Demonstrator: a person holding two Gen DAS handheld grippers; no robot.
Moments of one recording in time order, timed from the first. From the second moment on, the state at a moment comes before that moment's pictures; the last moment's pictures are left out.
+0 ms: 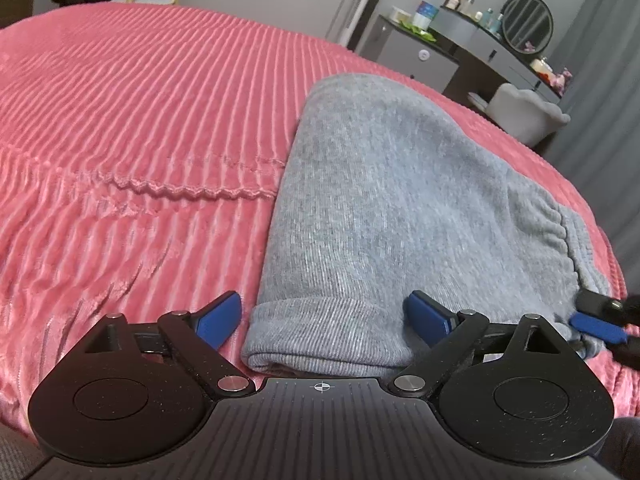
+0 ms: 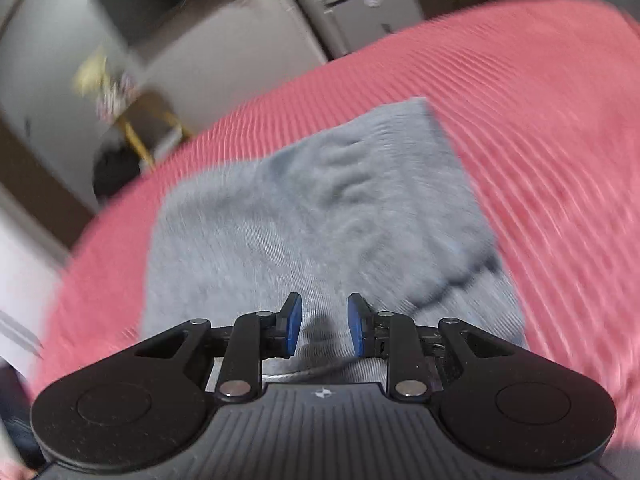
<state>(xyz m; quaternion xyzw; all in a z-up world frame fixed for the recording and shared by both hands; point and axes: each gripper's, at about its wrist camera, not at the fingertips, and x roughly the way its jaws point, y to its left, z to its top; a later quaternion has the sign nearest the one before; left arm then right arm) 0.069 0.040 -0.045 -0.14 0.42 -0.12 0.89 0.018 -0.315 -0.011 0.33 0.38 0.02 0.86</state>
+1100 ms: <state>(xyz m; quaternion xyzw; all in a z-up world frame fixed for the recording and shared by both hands) 0.059 0.069 -0.042 -0.24 0.39 -0.08 0.89 -0.003 -0.351 -0.036 0.43 0.39 -0.08 0.81</state>
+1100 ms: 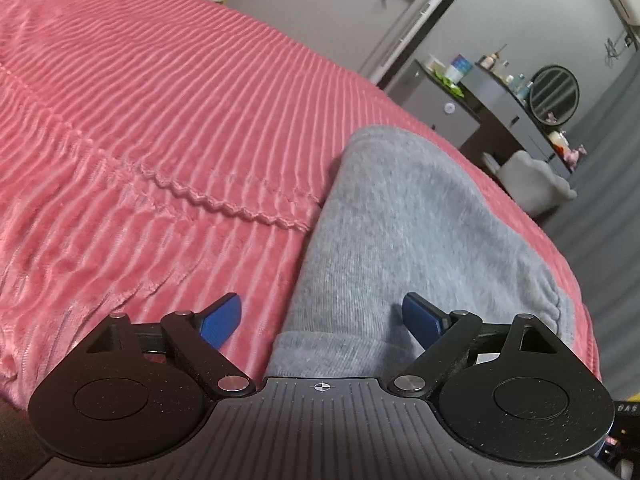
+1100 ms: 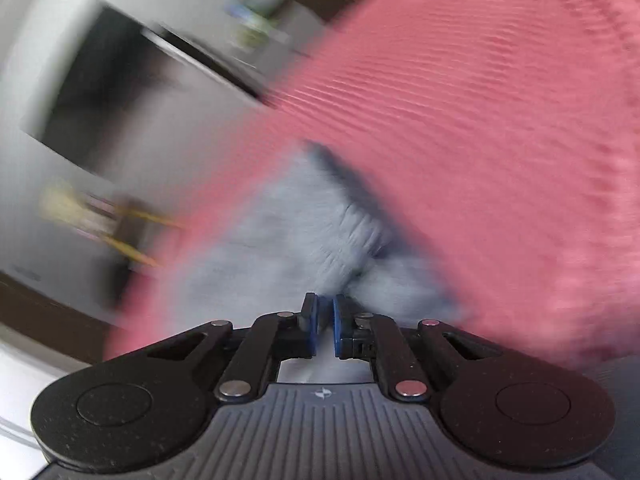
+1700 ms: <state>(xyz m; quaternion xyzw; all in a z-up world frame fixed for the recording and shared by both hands) 0.094 0.058 -0.036 -0.22 0.43 -0.19 0.86 0.020 -0.408 -0.013 0.39 0.37 0.01 0.85</state>
